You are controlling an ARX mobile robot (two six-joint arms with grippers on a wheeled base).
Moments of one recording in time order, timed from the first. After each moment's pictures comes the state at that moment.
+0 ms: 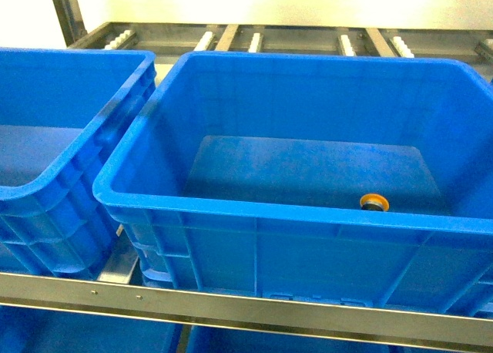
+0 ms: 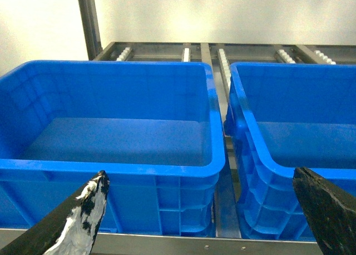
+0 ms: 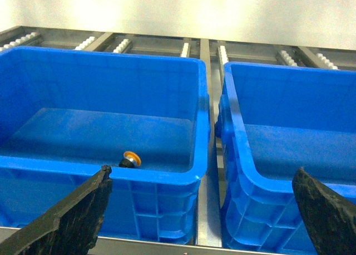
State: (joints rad) left arm 0.00 0.01 0.01 0.00 0.00 -0.01; right arm 0.00 0.00 0.01 0.00 0.00 -0.01
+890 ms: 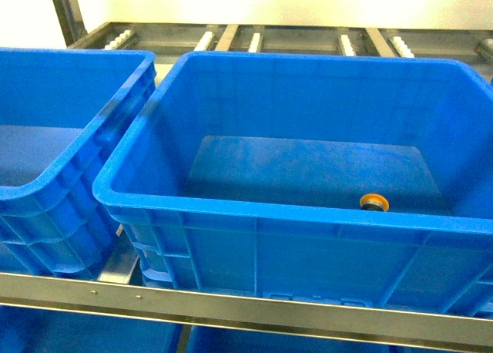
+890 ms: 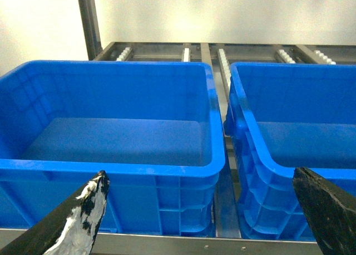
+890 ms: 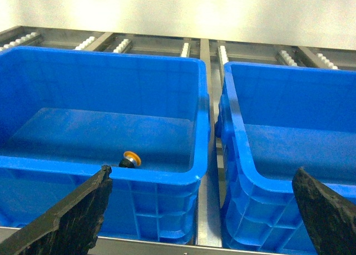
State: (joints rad) left arm 0.00 0.01 0.01 0.00 0.00 -0.01; right arm 0.00 0.00 0.01 0.00 0.00 -0.01
